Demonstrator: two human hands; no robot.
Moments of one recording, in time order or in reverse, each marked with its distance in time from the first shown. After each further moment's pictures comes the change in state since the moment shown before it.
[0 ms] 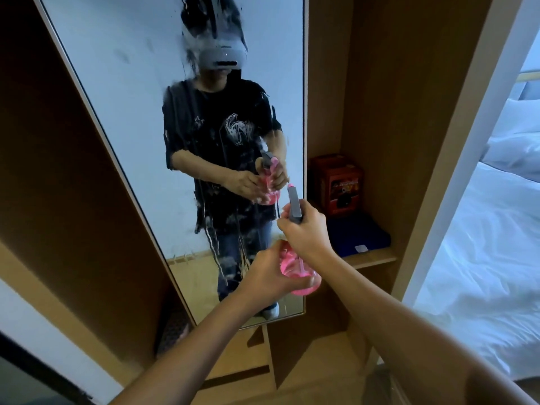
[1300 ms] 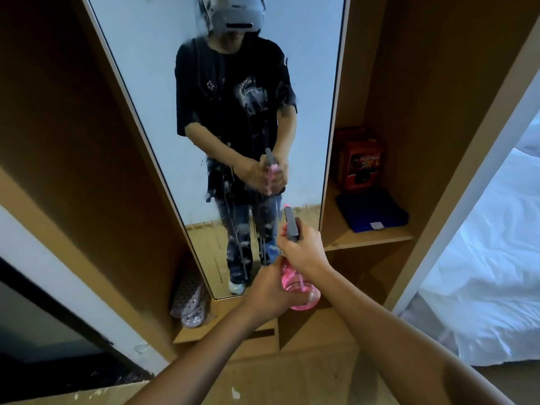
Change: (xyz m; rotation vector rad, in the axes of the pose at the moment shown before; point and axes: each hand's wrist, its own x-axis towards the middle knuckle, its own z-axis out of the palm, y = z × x) left_hand -0.058 -0.057 0.026 -0.102 -0.043 -0.119; right_hand -0.049 0.053 0.042 -0.045 -0.213 0.139
